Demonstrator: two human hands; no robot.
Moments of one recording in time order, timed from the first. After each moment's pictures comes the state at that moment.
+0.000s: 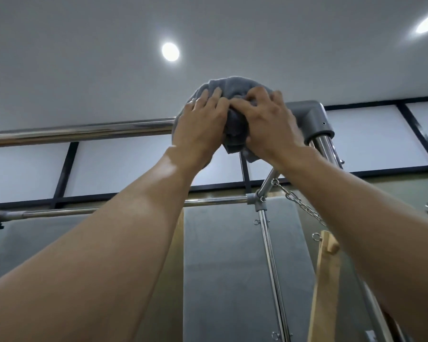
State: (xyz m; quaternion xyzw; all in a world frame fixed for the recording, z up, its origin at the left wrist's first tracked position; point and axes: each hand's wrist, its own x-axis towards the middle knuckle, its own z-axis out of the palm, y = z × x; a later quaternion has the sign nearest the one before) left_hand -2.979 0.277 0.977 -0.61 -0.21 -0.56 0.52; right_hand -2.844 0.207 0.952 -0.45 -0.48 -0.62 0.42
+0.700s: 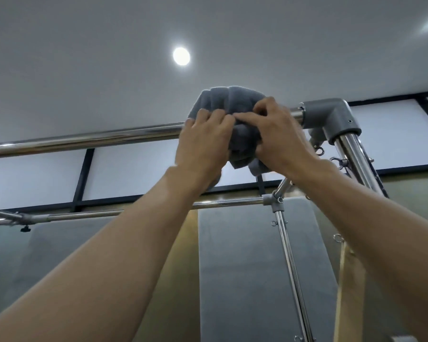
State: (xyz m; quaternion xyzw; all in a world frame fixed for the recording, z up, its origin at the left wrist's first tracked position) left_hand -3.021 0.272 0.941 -0.61 -0.20 -0.56 0.53; right_hand -2.866 0.221 0.939 -0.39 -0.55 -0.57 0.46
